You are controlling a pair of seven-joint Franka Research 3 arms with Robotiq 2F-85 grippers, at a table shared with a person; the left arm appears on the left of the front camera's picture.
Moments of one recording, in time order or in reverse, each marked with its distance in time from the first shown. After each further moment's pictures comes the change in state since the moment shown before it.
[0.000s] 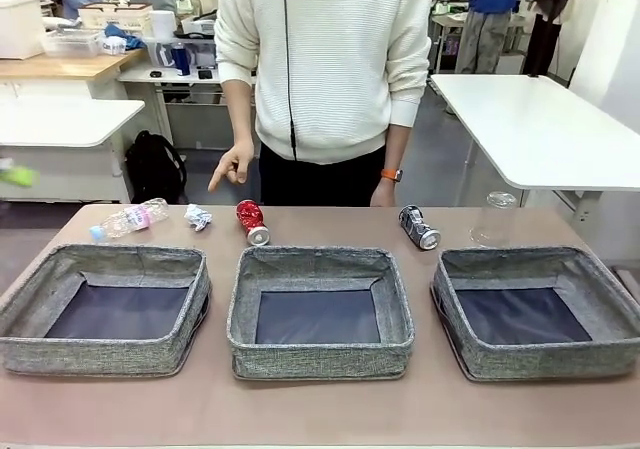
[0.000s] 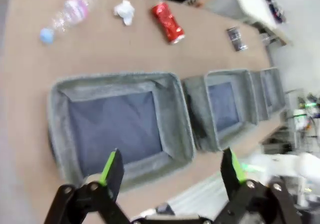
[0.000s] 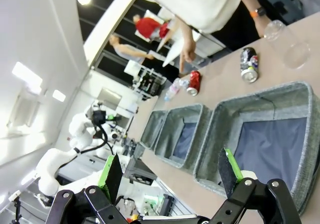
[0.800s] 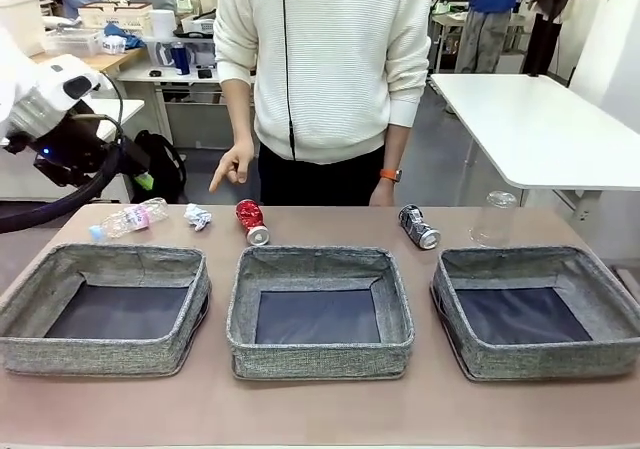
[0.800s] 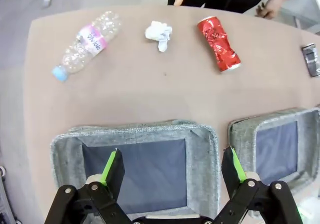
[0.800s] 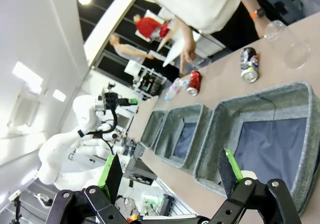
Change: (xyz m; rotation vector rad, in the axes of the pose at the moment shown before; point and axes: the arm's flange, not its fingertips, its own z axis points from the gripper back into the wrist) left arm 0.068 -0.072 -0.133 0.401 0.024 -0.042; right arm 0.000 0.000 0.000 0.001 0.000 0.001
